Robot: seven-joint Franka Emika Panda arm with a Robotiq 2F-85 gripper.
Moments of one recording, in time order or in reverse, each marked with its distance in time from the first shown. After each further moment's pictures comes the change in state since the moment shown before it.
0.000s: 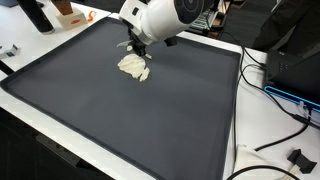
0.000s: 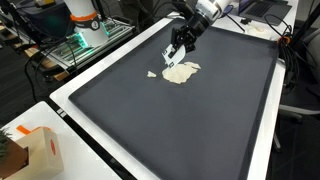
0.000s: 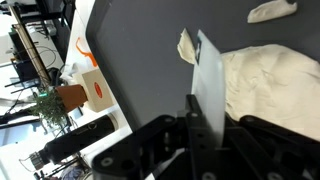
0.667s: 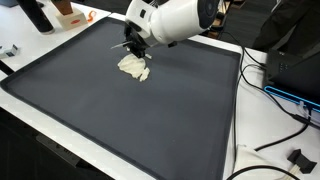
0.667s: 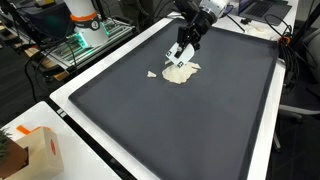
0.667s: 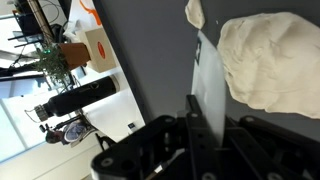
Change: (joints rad) arm 0.011 0.011 0.032 0.008 -0.171 0.004 -0.024
